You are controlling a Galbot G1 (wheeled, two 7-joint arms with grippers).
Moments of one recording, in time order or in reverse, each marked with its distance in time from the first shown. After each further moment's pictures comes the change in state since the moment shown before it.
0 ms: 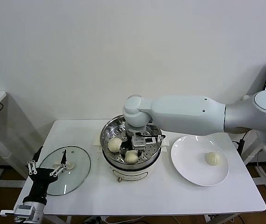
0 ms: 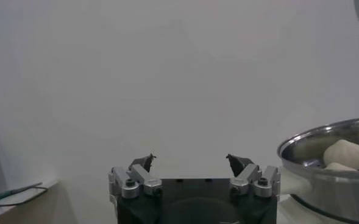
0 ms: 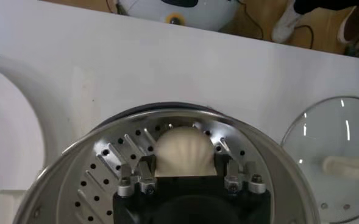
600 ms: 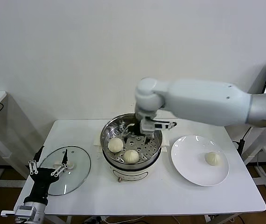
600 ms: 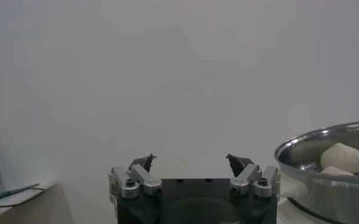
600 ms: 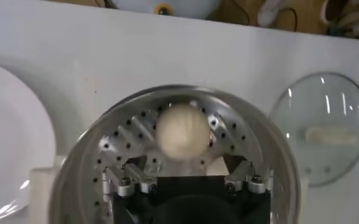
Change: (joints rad) left arm 0.009 -0.005 0.011 -0.020 0.006 0.000 -0.003; right arm 0.112 -0.184 0.065 0.045 0.126 -0.083 -0.056
